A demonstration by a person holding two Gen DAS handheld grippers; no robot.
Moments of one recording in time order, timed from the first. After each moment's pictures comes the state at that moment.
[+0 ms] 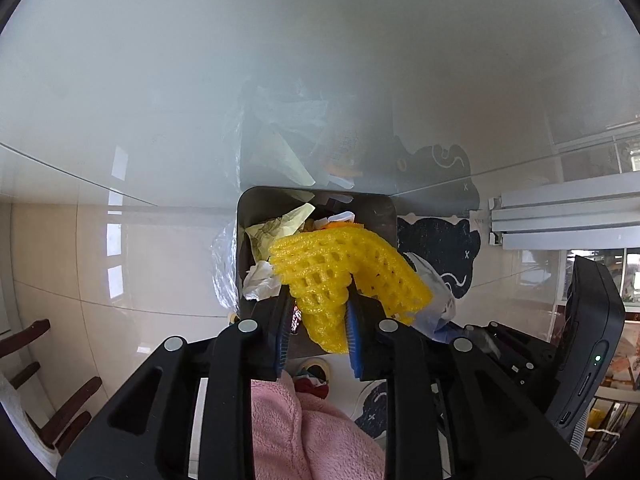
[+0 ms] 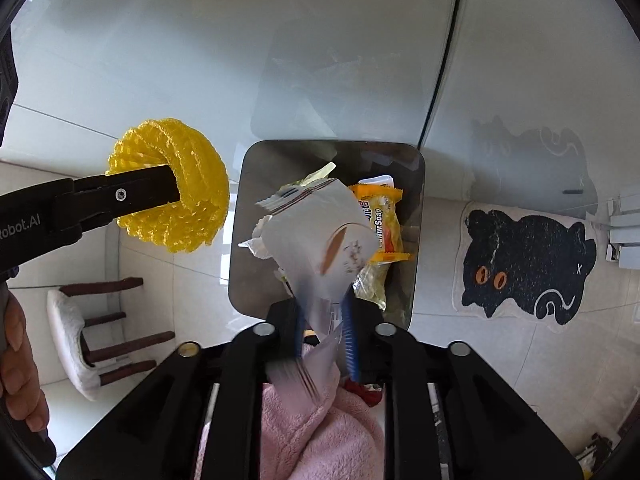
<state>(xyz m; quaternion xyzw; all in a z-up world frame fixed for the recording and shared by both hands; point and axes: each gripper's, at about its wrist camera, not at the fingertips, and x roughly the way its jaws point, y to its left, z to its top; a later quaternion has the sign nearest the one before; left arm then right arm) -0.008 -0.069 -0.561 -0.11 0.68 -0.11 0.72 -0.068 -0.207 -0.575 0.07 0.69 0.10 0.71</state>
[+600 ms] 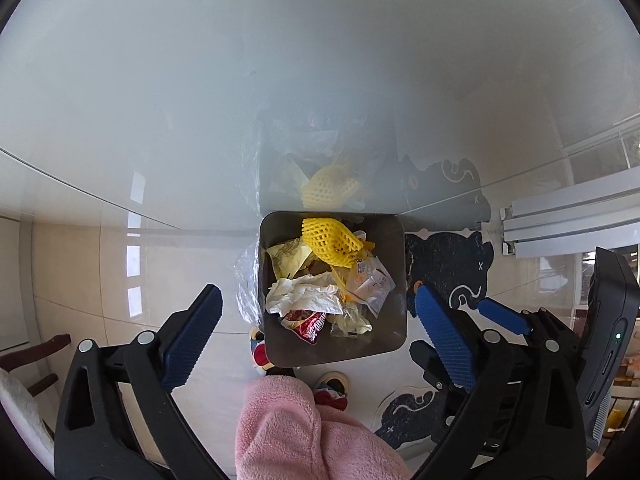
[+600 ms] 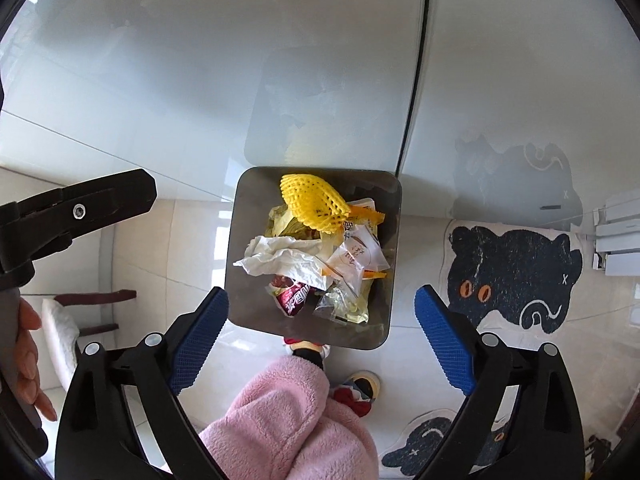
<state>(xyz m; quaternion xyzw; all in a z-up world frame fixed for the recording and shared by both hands) -0.011 -0.069 -0.525 -0.08 0.65 -0.09 0.75 -0.065 -0.223 -0.543 0.06 0.67 0.09 0.74</state>
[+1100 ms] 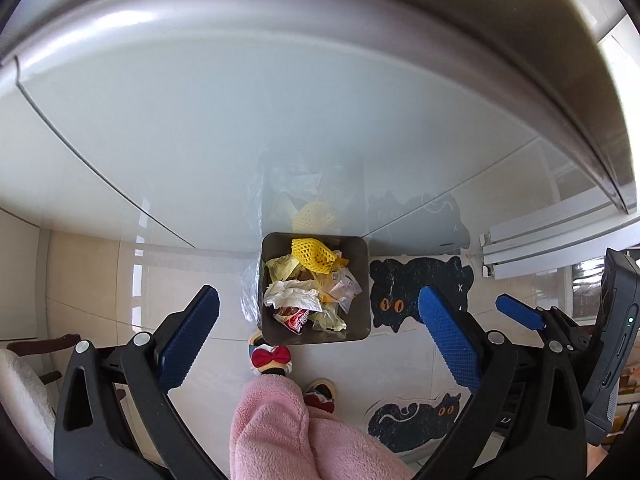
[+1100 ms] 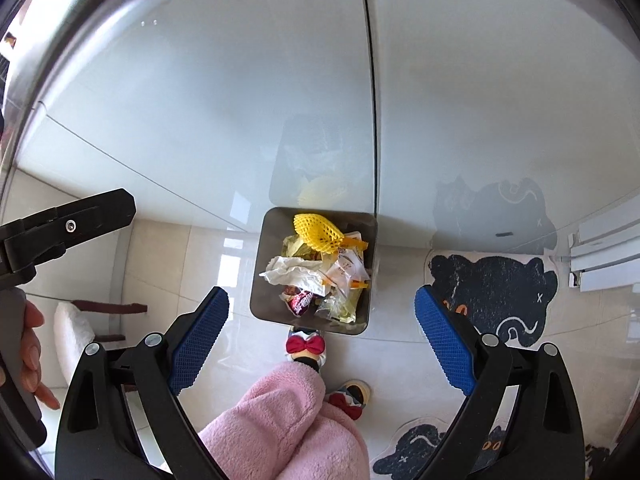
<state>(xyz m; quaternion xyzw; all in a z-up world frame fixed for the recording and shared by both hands) -0.055 -0.061 -0.393 -0.09 0.59 -0.08 0.80 -0.099 -0.244 -0.405 0.05 0.60 0.09 0.79</state>
